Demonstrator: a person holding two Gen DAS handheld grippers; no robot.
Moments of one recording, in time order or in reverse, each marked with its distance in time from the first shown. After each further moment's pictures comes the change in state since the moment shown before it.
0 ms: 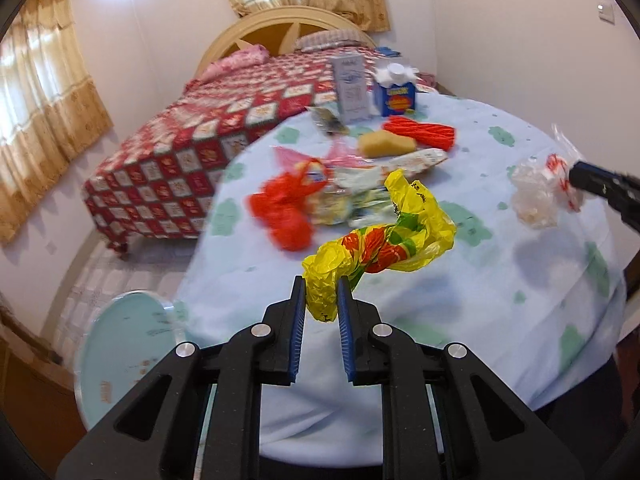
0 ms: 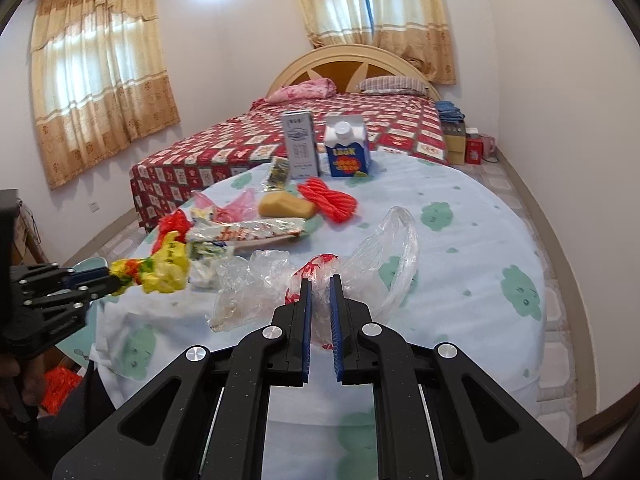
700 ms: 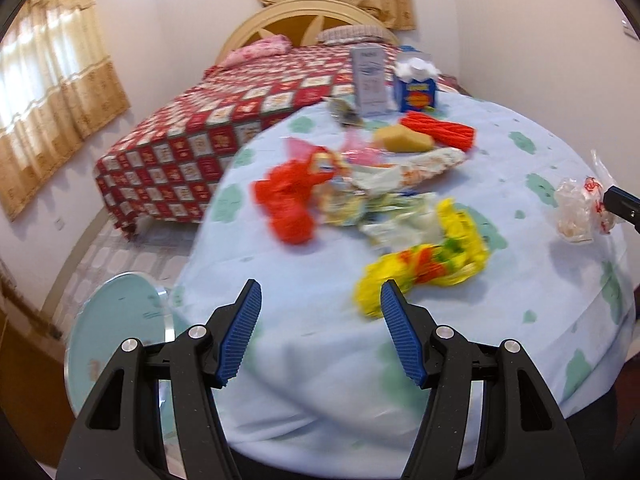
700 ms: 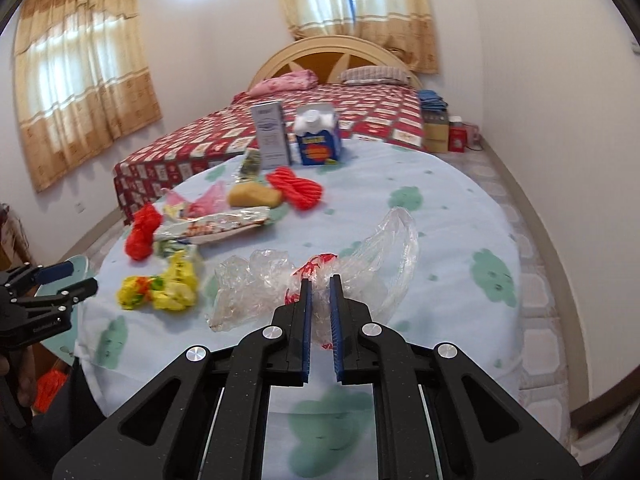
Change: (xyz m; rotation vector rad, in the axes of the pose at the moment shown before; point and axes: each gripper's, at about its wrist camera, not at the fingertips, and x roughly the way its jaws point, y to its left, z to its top) left arm 0.029 -0.020 0.007 -0.073 0.035 0.014; right arm -0.002 -0.036 -0.009 0.049 0.033 -0.062
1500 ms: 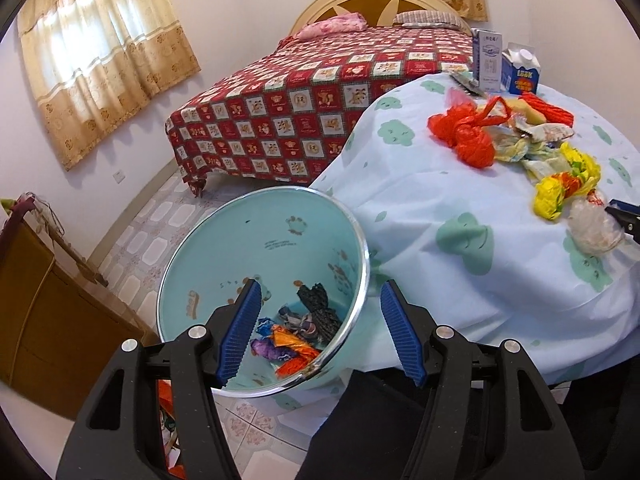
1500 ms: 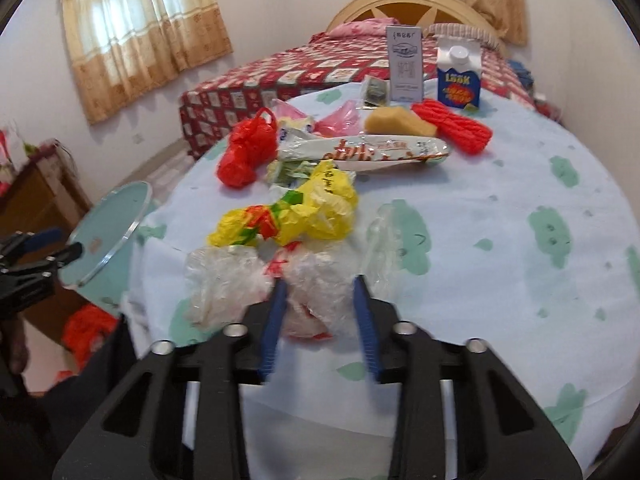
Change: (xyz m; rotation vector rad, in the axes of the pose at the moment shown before) left arm -0.037 0.134 -0.074 -0.118 0.067 0.215; right arm 0.057 0.117 -0.021 -0.158 0.204 0.253
